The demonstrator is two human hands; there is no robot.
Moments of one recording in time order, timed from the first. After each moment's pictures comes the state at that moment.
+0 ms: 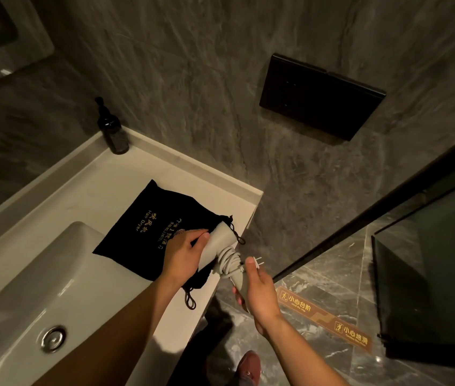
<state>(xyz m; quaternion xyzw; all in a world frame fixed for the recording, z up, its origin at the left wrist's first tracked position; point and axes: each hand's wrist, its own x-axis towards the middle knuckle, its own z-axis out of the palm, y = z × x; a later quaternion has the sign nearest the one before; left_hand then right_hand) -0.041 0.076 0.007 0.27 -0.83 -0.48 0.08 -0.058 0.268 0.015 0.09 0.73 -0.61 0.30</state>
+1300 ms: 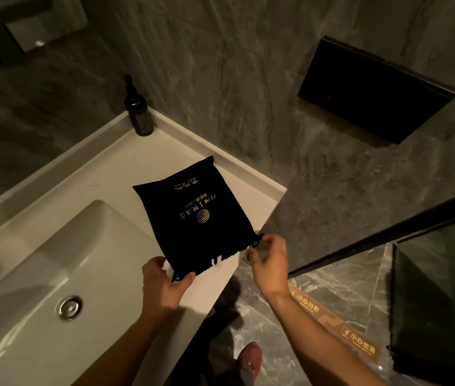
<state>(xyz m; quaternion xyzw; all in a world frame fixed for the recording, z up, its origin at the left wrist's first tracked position) 0.057 0.073 -0.043 0.47 -0.75 -0.46 0.05 -0.110 0.248 -0.029 -0.10 0.88 -0.45 0.13</state>
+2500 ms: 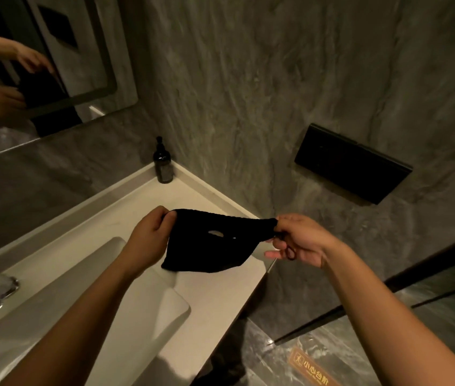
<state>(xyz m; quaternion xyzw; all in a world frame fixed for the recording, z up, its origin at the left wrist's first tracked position) -0.005 -0.015 0.142 0.32 -0.80 -0.46 0.20 -0.217 0.215 0.172 -0.08 0.65 -0.57 0.50</state>
